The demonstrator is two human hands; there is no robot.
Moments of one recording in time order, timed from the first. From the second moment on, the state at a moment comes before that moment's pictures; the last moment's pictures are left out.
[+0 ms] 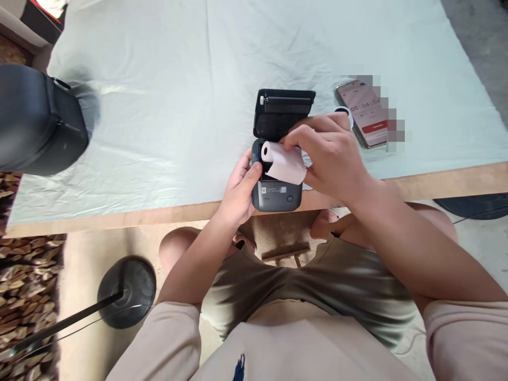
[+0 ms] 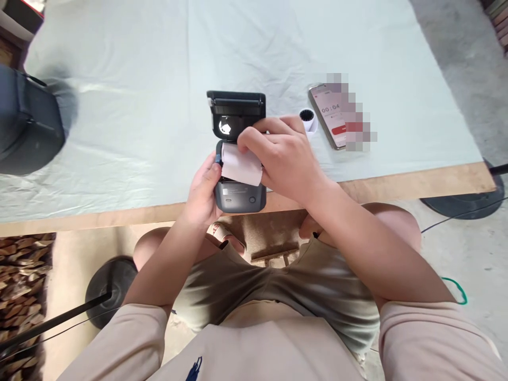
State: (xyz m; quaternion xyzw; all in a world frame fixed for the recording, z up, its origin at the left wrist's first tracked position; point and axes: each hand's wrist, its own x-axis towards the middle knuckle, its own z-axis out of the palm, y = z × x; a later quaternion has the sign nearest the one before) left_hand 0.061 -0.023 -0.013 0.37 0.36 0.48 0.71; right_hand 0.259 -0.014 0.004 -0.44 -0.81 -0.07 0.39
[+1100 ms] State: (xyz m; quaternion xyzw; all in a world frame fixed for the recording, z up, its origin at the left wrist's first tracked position) left_hand 0.050 -0.025 -0.014 0.44 0.37 0.41 0.71; right_hand 0.265 -0.026 0.014 -0.46 -0.72 0.16 0.50
